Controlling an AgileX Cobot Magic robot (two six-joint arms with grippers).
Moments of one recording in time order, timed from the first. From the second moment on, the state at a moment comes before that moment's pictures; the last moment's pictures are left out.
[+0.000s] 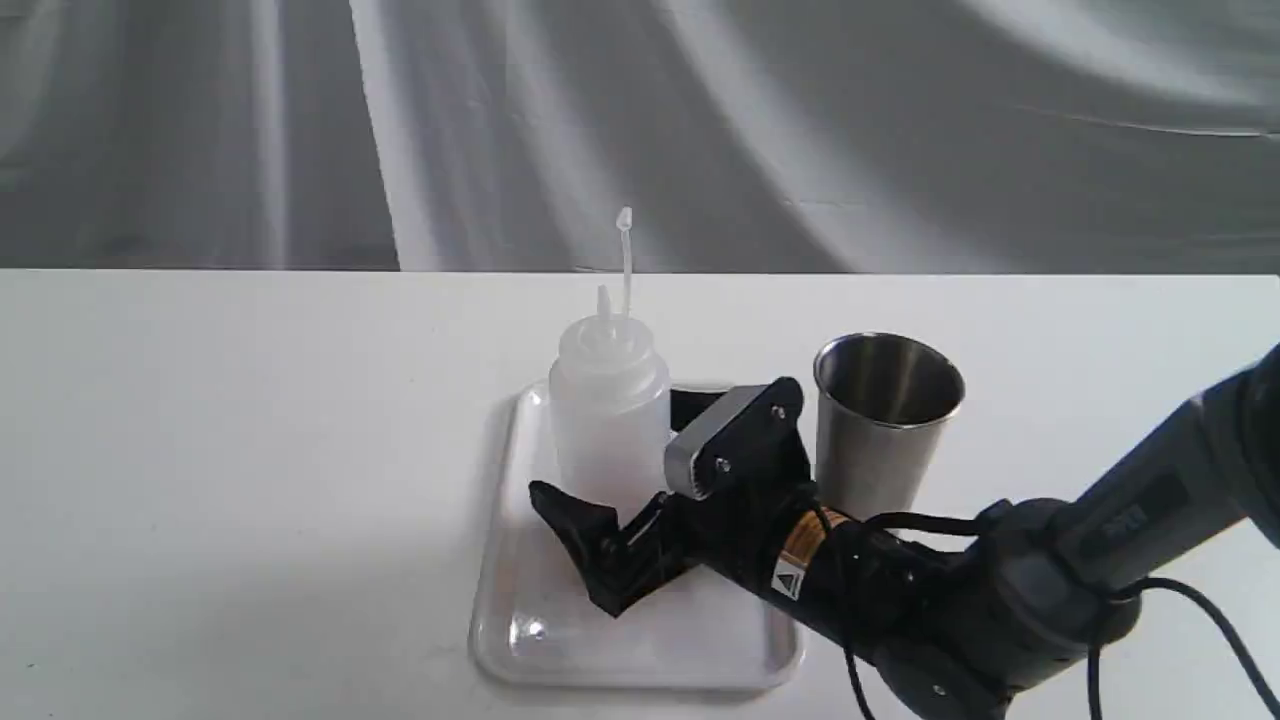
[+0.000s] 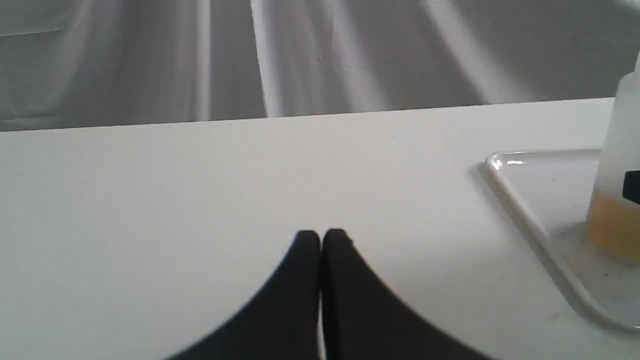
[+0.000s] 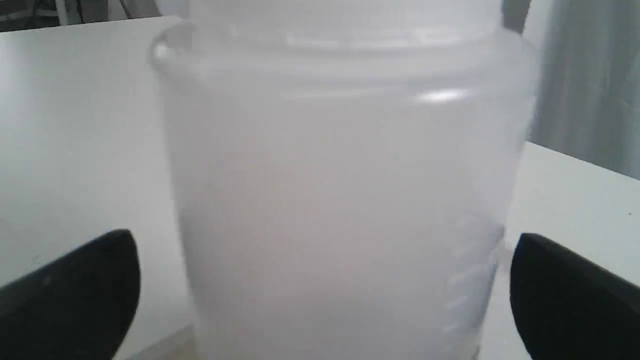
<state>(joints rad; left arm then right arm) -0.03 0.00 0.00 -0.02 0.27 0.04 0.35 2.24 -0.91 -0.36 -1.13 0.07</state>
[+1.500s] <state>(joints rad) -0.03 0.00 0.00 -0.02 0.27 0.04 0.35 1.36 -0.55 -0.39 -0.74 0.08</state>
